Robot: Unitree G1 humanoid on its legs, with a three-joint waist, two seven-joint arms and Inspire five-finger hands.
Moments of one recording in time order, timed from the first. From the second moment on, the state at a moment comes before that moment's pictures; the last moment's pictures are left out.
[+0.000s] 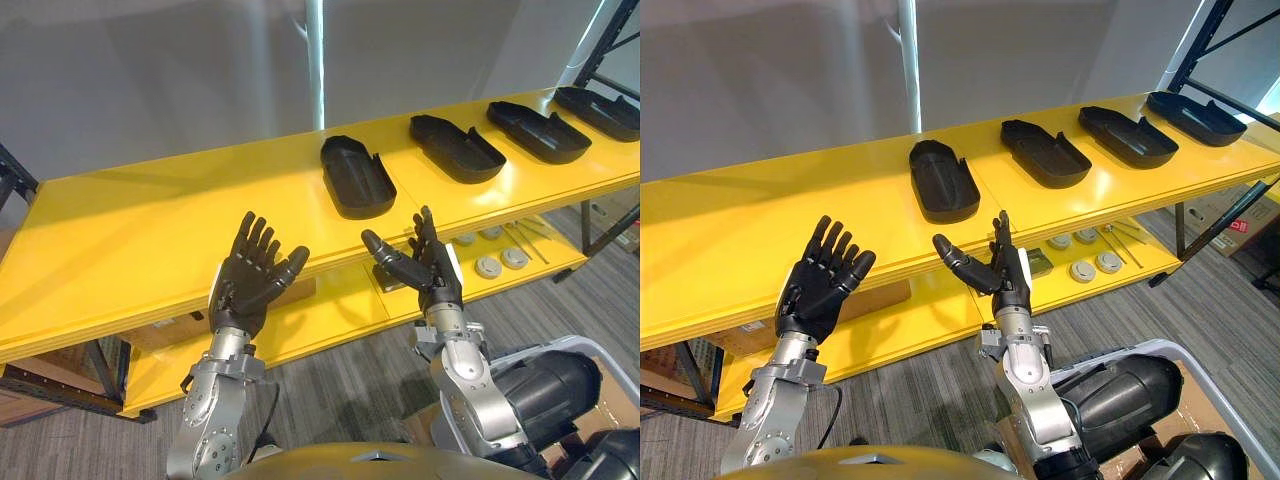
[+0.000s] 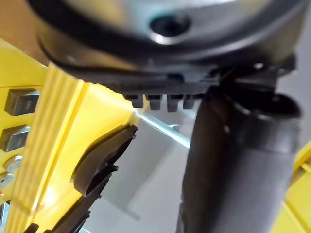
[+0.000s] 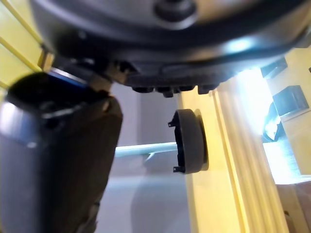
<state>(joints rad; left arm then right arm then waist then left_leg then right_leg) 0.36 0.15 -0.20 -0.28 -0.66 -0.19 -0.01 0.13 -0.22 0.26 -0.12 0.21 -0.08 -0.28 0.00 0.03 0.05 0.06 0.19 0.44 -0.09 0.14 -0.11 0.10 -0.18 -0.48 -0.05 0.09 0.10</state>
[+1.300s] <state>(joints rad) 0.35 0.15 -0.18 -0.28 -0.66 -0.19 -0.01 -0.22 -0.18 0.19 0.23 0.21 -0.03 -0.34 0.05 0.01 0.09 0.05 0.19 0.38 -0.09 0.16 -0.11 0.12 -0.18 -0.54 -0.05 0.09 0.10</state>
